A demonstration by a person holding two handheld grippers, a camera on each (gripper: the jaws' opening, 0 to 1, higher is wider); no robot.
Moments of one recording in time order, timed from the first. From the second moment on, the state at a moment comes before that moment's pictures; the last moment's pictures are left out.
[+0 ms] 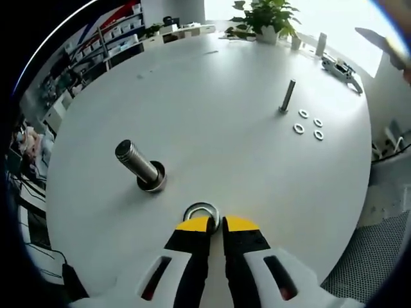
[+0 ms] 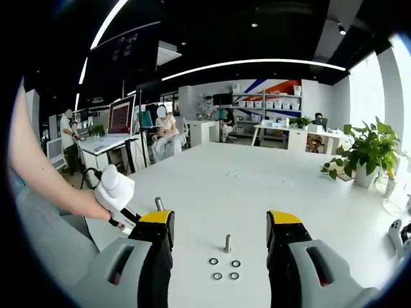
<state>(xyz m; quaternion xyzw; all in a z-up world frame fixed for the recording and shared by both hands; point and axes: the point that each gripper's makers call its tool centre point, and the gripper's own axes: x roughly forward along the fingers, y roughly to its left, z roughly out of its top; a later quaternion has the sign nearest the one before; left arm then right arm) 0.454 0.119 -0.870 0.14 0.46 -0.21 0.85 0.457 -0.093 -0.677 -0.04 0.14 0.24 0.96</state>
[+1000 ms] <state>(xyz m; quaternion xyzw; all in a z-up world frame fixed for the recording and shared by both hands) 0.455 0.122 -0.868 0.15 0.46 -0.21 0.85 0.457 -0.094 -0.677 -0.04 0.14 0.24 0.96</state>
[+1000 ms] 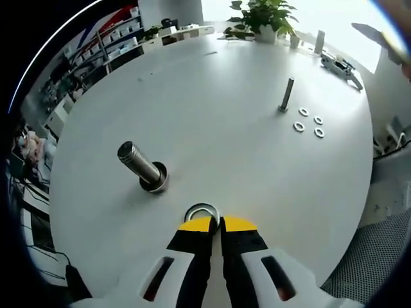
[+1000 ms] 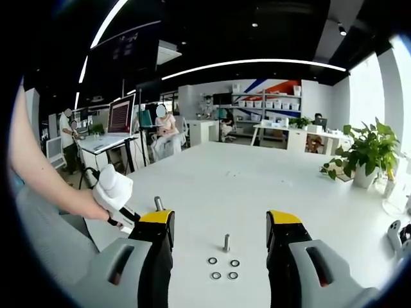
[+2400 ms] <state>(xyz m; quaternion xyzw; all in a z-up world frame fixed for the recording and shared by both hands) 0.475 0.135 -0.823 0.20 0.41 -0.21 0.87 0.457 -0.090 -0.680 -0.04 0.14 0.25 0.96</state>
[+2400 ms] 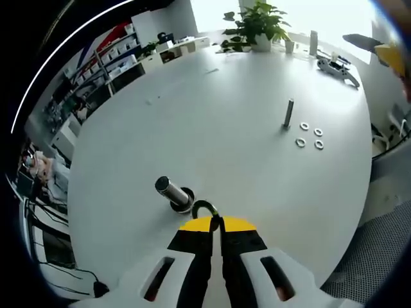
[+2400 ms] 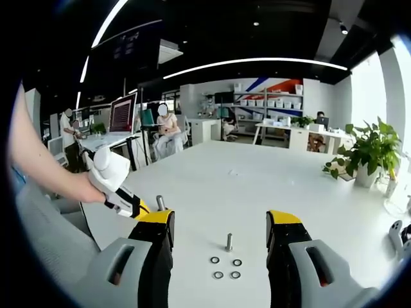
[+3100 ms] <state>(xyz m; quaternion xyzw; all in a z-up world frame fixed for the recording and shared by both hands) 0.487 0.136 -0.791 0.24 0.38 -0.21 0.87 0.457 -0.090 -0.678 -0.04 0.14 0.25 0.96</state>
